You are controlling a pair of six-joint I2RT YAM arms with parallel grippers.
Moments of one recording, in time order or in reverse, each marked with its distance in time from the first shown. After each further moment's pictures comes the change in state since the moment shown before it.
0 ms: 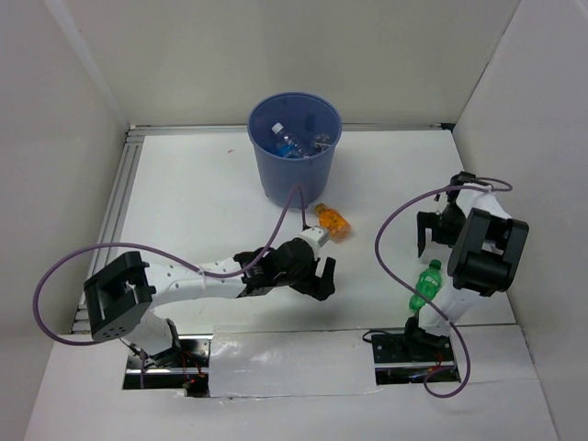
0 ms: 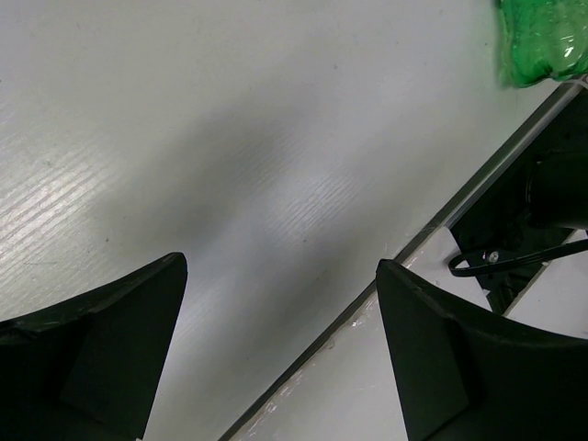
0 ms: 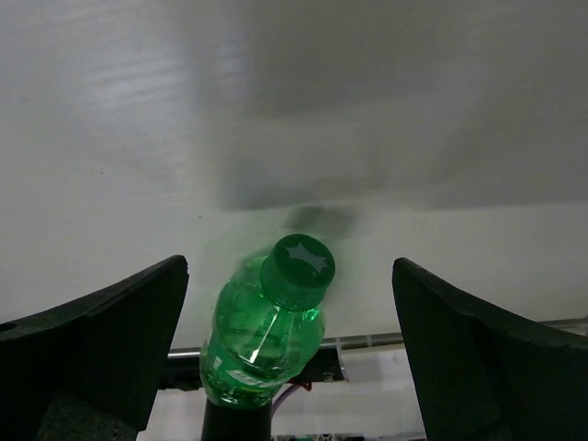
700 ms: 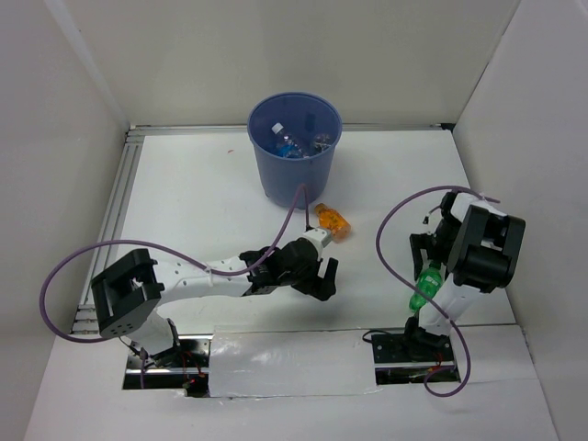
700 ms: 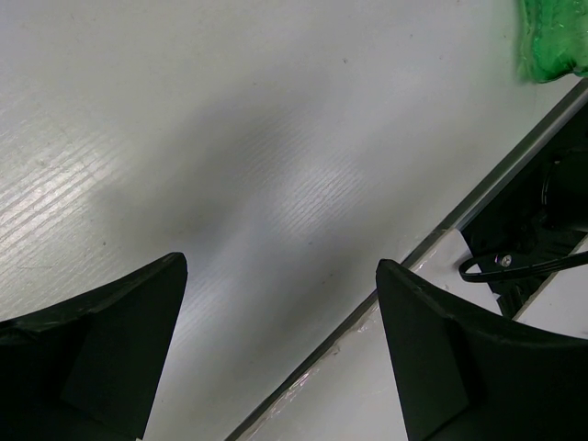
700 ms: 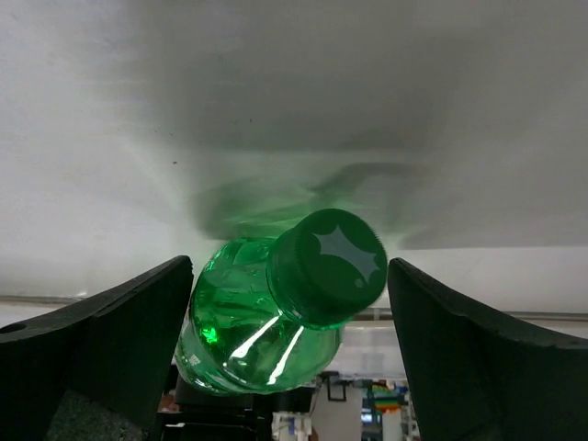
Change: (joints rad) left arm 0.000 0.051 0.027 -0.019 0.002 0.000; right arm -0.006 0.031 -0.143 -0.055 -0.002 -0.103
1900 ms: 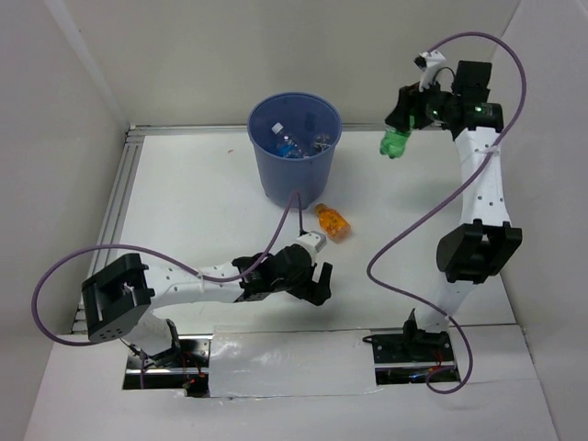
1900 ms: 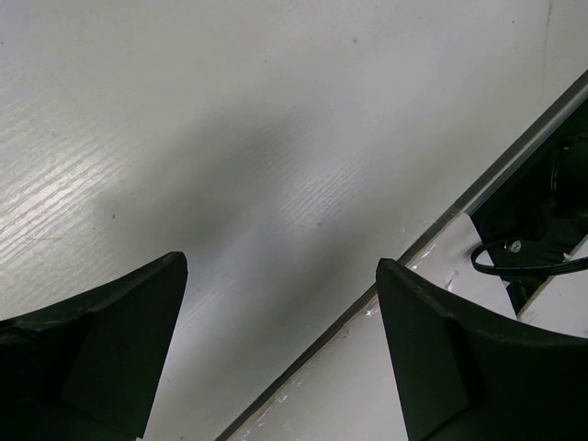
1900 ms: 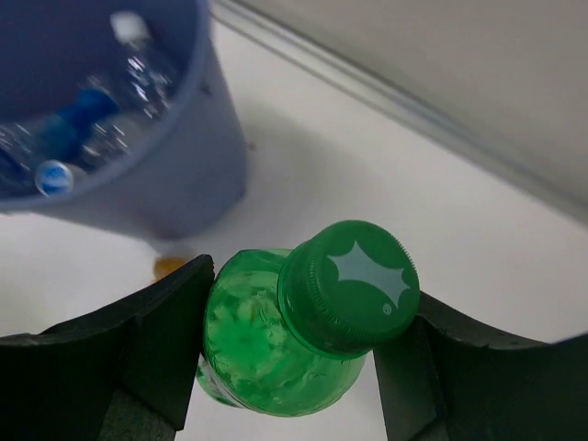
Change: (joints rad) left arm -0.018 -0.054 -0.068 0.024 -0.030 -0.013; right arm 0.226 0.061 1.059 0.167 -0.653 -0.078
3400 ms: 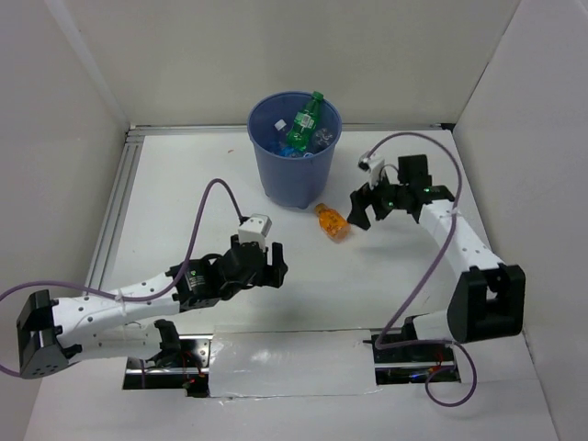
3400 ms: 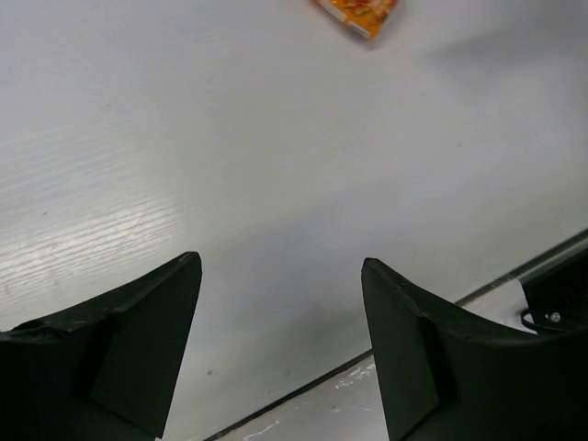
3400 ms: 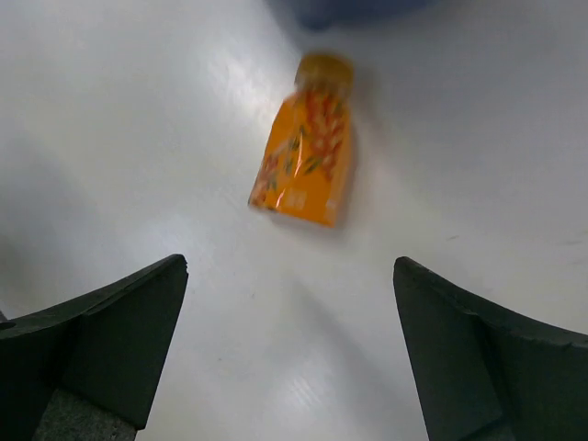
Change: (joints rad) left arm 0.017 -0.449 -0.084 -0.284 -0.350 -0.050; right arm 0.245 -0.493 -0.996 0.346 0.018 -0.069
